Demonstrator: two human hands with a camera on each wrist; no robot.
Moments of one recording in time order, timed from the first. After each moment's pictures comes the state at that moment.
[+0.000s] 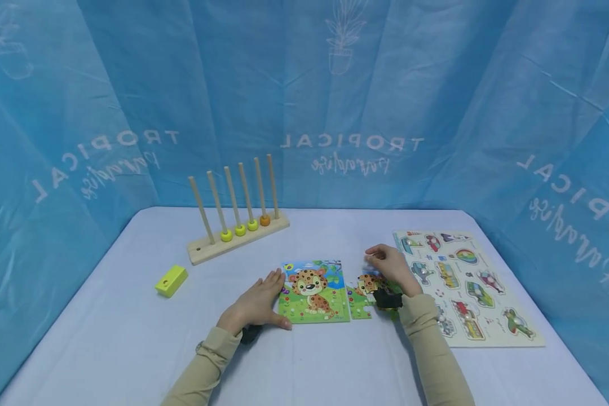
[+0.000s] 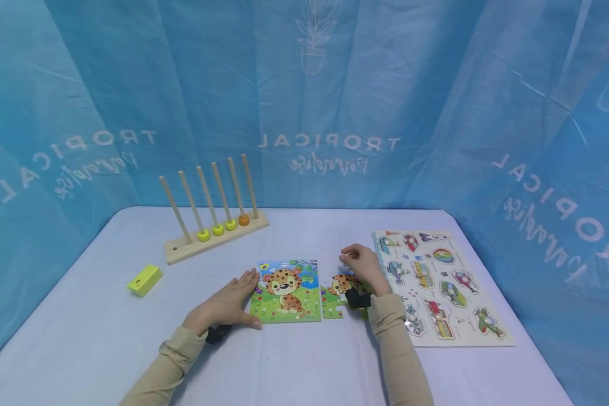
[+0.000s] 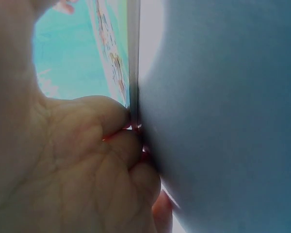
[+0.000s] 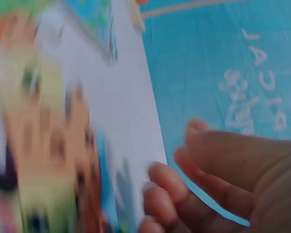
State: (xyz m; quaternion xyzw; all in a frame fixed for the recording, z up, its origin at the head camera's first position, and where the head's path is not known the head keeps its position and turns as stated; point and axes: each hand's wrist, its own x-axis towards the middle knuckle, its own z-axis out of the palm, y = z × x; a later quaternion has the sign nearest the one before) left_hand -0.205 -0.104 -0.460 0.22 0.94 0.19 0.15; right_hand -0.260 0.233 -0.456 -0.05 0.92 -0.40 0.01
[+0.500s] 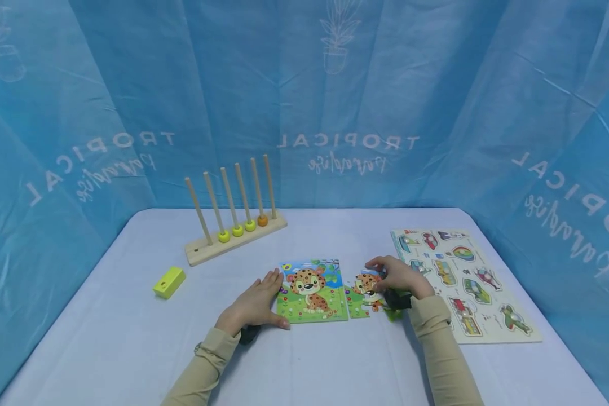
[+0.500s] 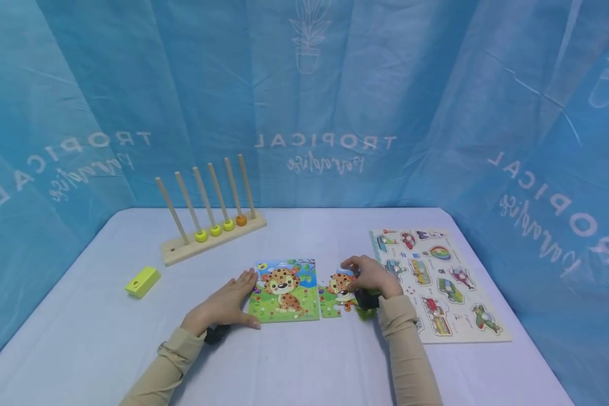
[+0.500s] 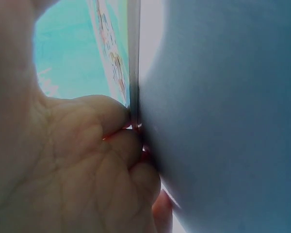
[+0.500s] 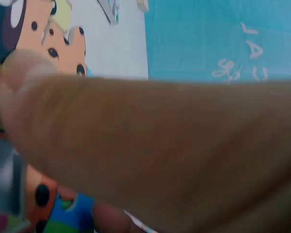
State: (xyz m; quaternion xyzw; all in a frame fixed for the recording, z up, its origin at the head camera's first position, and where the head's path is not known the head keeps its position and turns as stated) left_hand -0.207 -0.104 -0.462 0.22 0.94 0.20 0.15; right_hand -0.246 0.258 -0.447 -0.17 0.92 -0.33 0.14
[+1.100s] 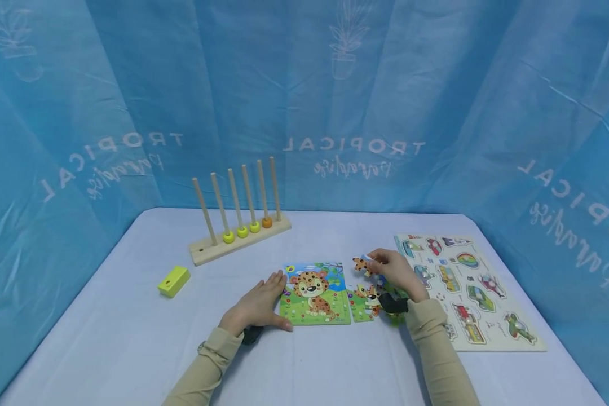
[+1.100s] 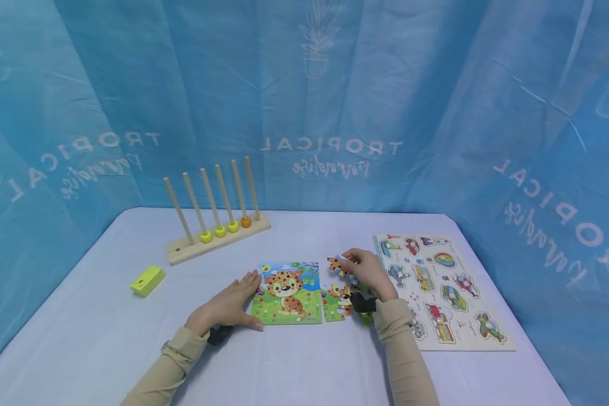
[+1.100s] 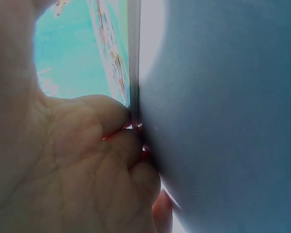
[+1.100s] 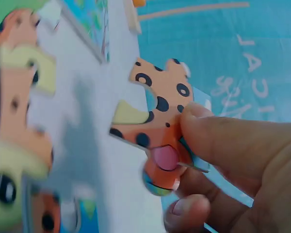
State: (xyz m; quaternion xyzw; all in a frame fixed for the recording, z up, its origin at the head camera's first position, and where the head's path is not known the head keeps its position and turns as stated) left_hand -0.202 -0.103 -0.456 0.22 0.94 0.20 0.15; right_hand -0.250 0.239 -0.443 -0.10 0.91 -0.41 0.04
